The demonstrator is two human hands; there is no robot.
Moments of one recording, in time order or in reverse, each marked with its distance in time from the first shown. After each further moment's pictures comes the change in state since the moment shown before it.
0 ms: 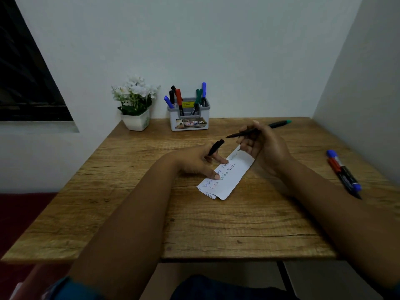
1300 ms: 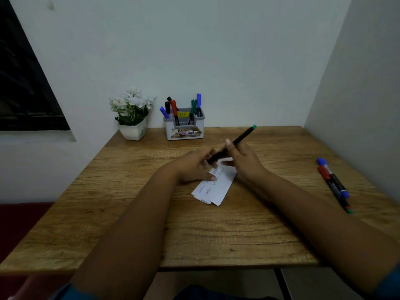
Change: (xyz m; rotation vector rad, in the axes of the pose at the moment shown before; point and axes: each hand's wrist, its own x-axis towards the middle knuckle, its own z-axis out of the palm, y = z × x) left_hand 0.000 0.010 0.006 0.130 0.208 0.073; right_hand 0.003 0.022 0.019 -0.524 0.069 -0.054
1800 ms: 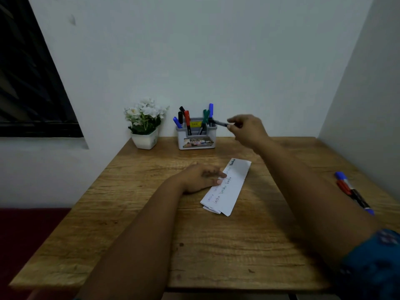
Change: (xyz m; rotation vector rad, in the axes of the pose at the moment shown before) left_hand 0.002 -0.032 -0.005 0.003 -0.011 -0.077; right_hand 0.097 -0.054 0.000 -0.592 0.136 -0.122
